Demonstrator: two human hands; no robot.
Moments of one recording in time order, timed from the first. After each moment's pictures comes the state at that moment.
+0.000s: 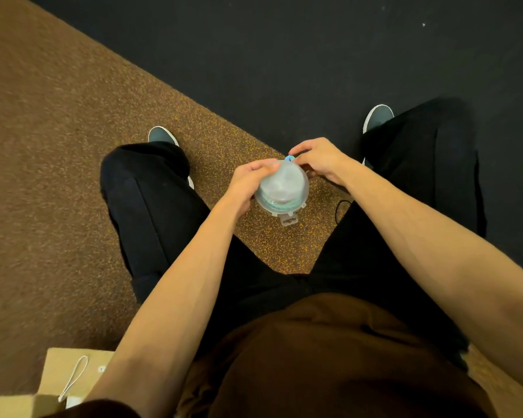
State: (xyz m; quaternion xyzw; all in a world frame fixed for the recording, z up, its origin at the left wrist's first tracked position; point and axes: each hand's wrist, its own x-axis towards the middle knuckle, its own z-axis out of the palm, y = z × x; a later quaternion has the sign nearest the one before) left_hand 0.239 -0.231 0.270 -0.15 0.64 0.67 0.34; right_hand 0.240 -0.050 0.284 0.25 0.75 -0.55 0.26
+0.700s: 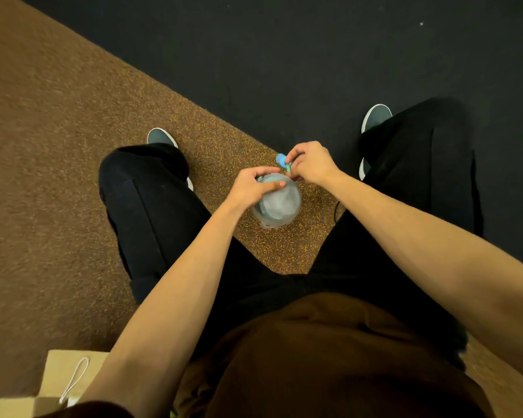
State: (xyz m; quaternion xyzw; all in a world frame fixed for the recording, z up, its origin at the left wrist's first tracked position) left_hand 0.240 -0.235 0.266 0.01 0.78 0.51 0.35; right_hand 0.248 -0.062 0.274 0.22 0.82 -0.48 0.21
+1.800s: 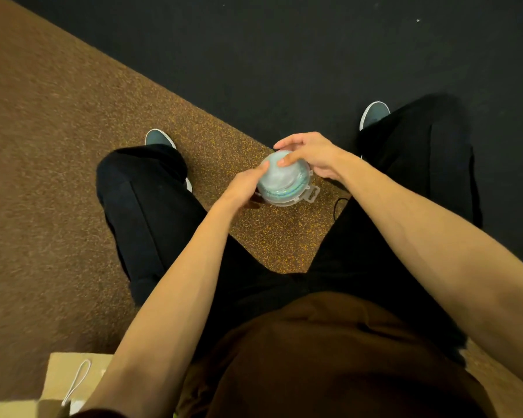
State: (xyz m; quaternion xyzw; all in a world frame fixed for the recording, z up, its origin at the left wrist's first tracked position) left_hand 0.238 -0.234 0.278 -0.15 0.74 0.50 0.42; right_hand 0.232 -0.047 0.280 0.20 0.65 -0.68 0.28
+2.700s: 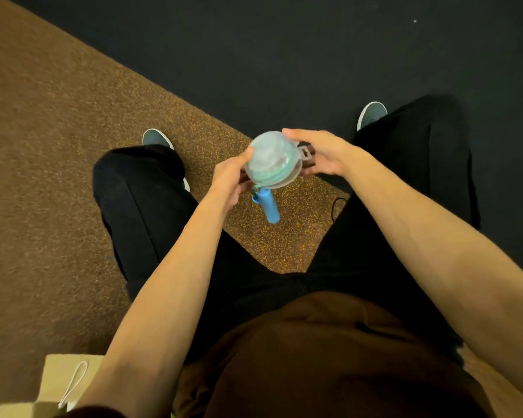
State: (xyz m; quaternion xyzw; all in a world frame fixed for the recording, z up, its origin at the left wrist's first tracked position) left_hand 0.221 -0.238 0.276 -0.27 0.63 0.66 0.31; right_hand 0.236 -0.036 0.304 0.31 0.57 -0.70 0.30
